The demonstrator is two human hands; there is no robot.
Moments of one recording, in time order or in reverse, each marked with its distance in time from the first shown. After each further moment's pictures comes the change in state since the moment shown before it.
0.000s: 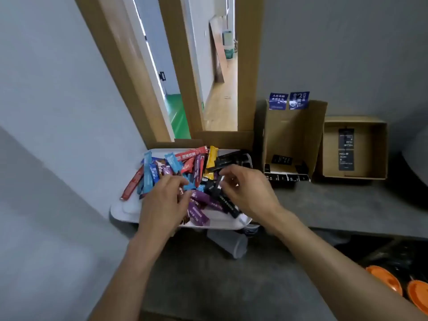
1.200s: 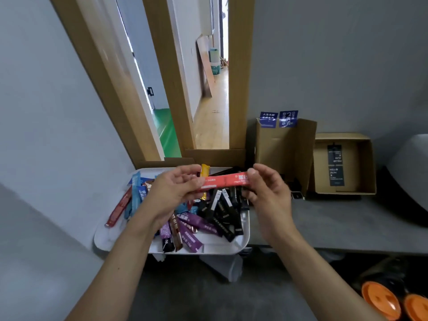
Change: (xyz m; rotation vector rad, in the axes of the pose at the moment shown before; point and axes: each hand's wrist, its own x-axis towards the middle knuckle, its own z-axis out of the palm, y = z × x) left_hand 0.079 0.023 -0.013 -1.262 -0.365 -0.415; right_hand 0.003 0.008 -0.019 1.256 0.397 0.483
